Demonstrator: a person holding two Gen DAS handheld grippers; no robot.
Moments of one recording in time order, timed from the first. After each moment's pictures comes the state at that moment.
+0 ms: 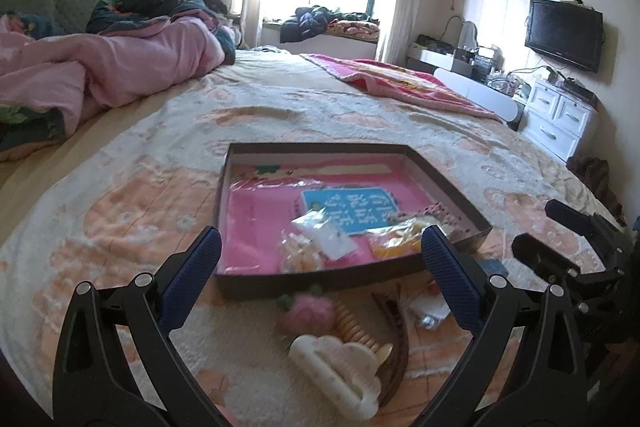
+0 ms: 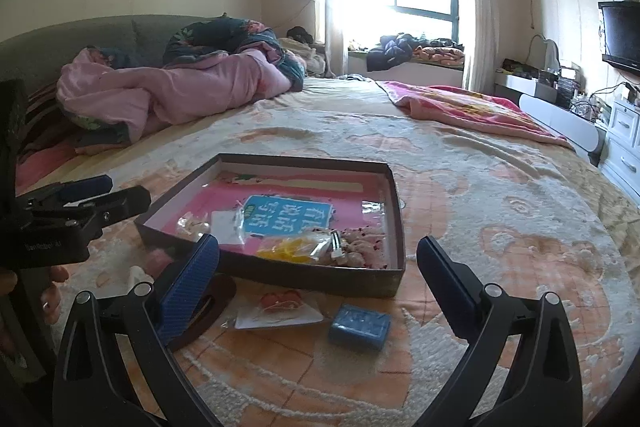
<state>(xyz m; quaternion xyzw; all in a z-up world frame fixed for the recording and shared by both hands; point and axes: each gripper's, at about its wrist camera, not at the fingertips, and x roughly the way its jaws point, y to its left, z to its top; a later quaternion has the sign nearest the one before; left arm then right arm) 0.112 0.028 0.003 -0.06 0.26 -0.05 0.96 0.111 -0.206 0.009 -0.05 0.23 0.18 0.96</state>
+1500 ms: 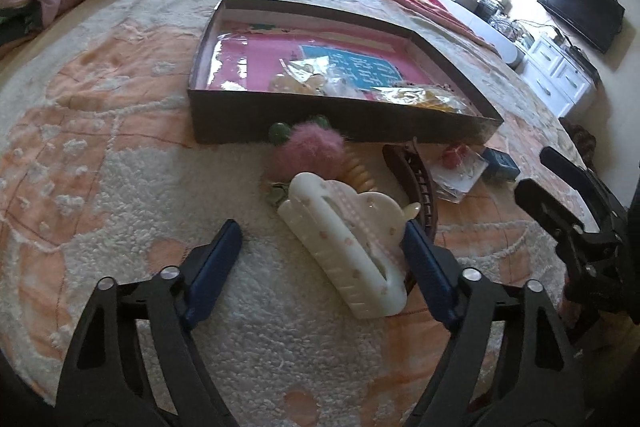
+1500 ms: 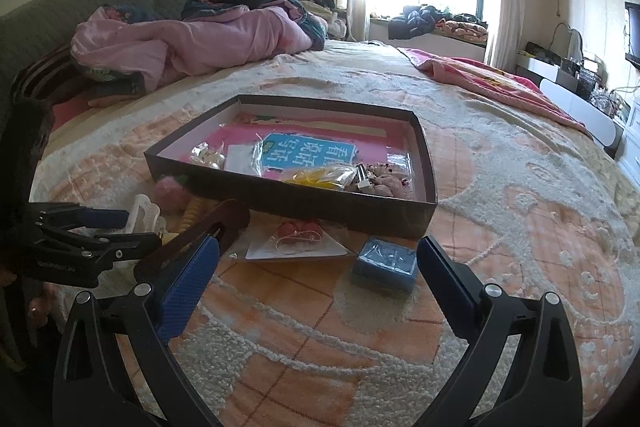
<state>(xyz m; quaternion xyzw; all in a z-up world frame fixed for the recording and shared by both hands) 0.102 0.032 -0.069 -0.11 0.42 -0.10 0.89 0.106 -0.197 -0.033 -0.09 0.29 0.20 0.93</state>
